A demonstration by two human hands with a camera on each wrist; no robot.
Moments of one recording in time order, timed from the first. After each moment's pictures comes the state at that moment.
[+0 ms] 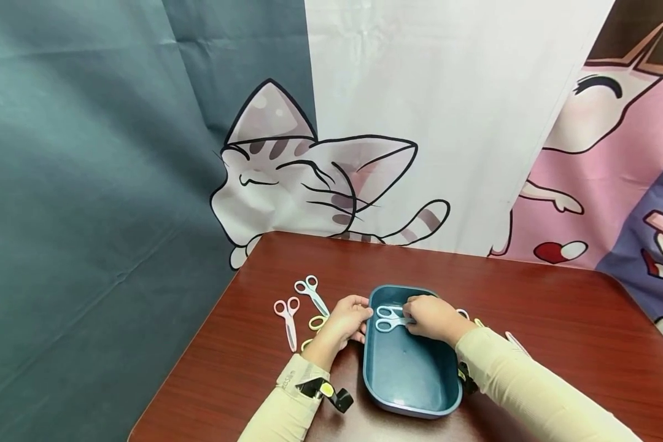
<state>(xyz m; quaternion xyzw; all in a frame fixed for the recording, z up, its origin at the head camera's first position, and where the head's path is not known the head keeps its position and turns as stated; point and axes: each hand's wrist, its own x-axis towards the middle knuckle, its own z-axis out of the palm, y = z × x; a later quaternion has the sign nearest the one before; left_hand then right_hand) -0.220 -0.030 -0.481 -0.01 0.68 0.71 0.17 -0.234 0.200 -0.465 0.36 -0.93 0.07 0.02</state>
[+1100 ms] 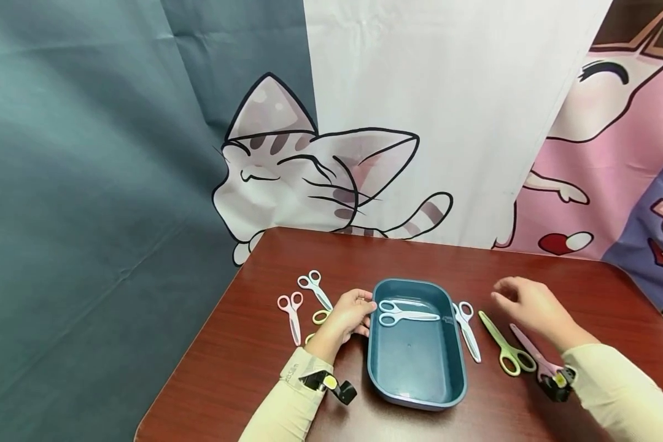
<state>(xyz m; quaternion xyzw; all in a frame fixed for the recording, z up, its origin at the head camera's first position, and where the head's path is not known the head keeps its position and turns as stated) -0.220 -0.031 -0.480 -0.02 0.68 0.71 0.18 -0.197 0.346 -0.435 0.13 -0.96 0.19 0.12</state>
